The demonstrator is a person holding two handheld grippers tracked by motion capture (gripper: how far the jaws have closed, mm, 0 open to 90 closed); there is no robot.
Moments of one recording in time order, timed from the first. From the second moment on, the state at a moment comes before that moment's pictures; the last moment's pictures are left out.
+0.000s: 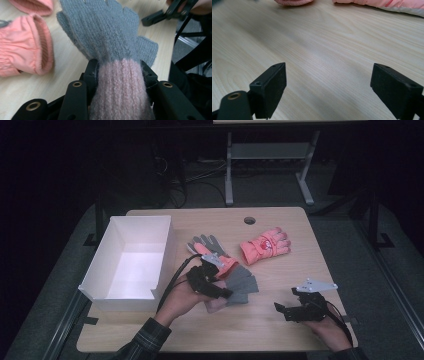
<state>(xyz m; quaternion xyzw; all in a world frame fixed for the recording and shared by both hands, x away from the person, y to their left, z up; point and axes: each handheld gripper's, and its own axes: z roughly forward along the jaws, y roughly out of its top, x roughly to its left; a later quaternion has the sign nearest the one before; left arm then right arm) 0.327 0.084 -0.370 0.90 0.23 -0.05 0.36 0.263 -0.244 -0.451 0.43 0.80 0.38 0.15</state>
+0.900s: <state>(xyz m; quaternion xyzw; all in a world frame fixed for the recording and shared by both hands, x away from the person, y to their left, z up) 0.345 0.173 -0.299 0.87 0.31 0.03 0.38 0.263 -0.243 -0.452 0.43 0.80 0.38 0.16</state>
